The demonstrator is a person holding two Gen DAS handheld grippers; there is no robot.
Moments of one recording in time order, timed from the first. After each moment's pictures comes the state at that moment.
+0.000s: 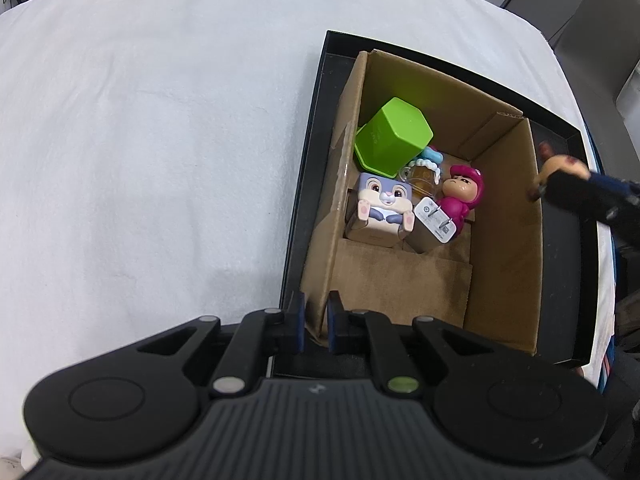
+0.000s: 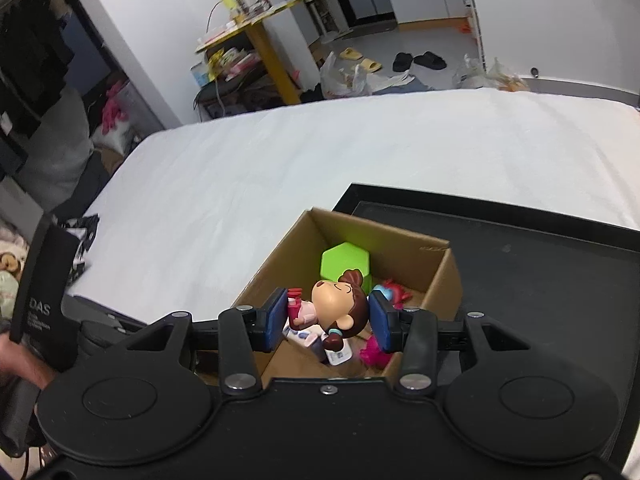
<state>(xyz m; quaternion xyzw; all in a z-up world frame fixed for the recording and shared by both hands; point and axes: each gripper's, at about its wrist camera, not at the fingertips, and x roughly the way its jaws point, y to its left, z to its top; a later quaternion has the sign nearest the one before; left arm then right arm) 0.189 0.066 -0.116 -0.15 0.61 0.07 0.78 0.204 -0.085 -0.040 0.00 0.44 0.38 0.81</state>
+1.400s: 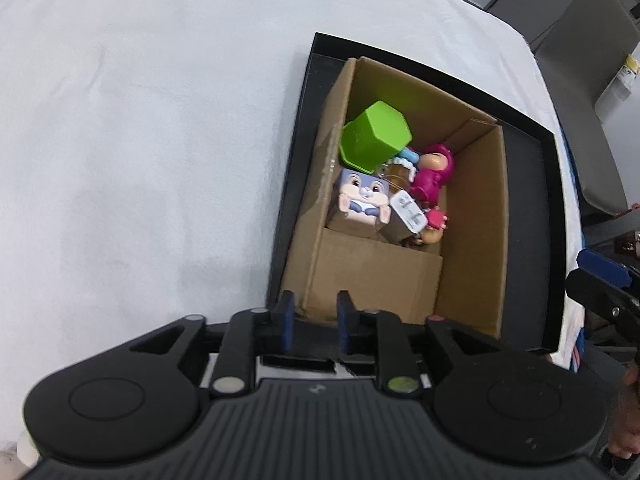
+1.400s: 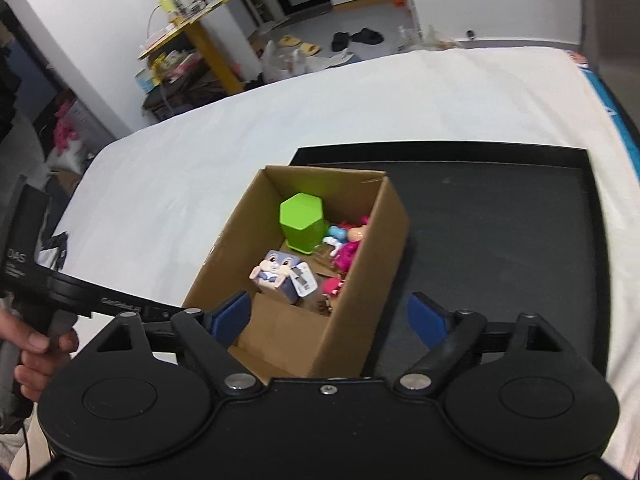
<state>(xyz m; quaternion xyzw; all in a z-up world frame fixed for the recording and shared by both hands) 0.181 0.069 -0.093 -0.18 0.61 0.04 0.77 0.160 -0.124 -0.036 0.04 0.48 0.28 0.83</state>
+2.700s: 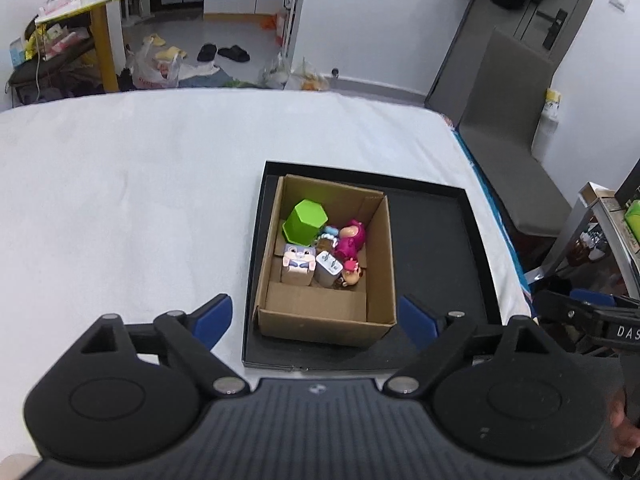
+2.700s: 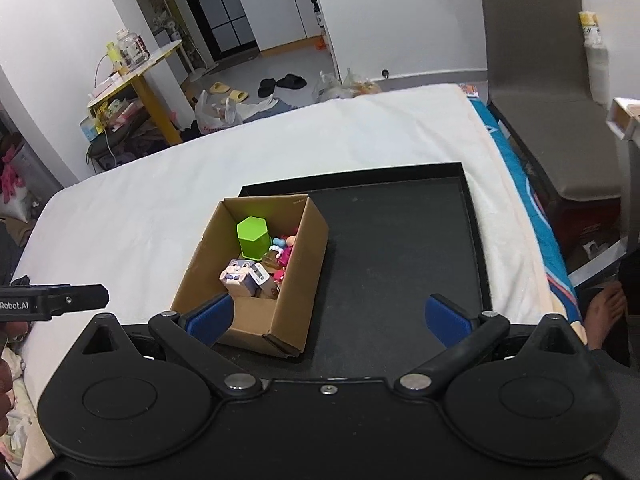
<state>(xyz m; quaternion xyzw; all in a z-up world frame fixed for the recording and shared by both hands) 0.080 0.010 0.038 -0.12 0.45 0.04 0.88 0.075 -0.175 0.031 0.04 0.44 0.16 0.88</state>
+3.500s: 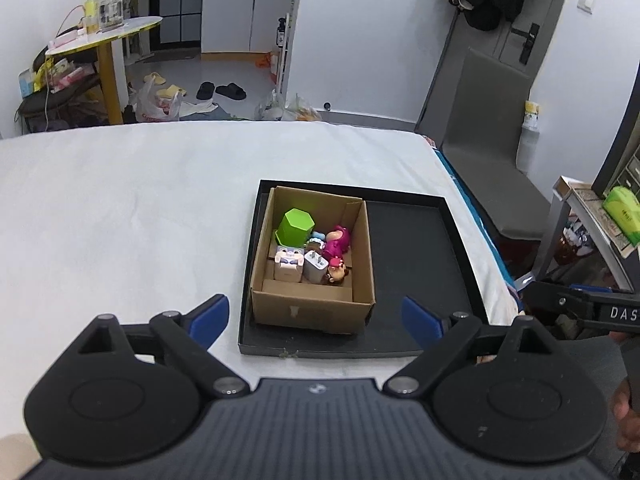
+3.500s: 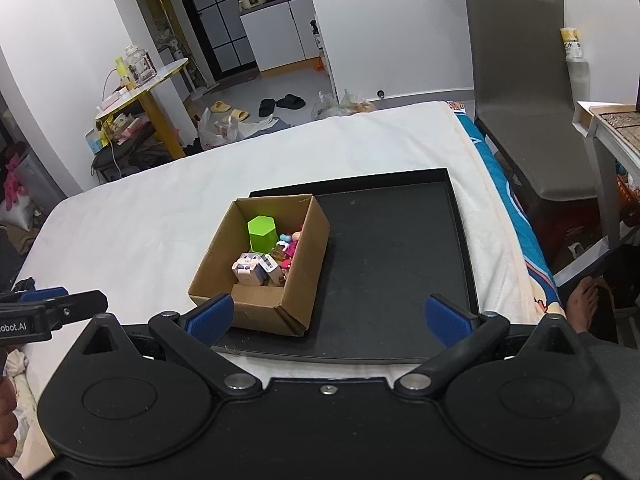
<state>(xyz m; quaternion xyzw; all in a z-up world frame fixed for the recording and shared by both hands) 0.015 -0.019 0.046 -0.10 0.40 0.04 0.91 0.018 -0.184 0.045 0.04 0.41 0.15 0.90</state>
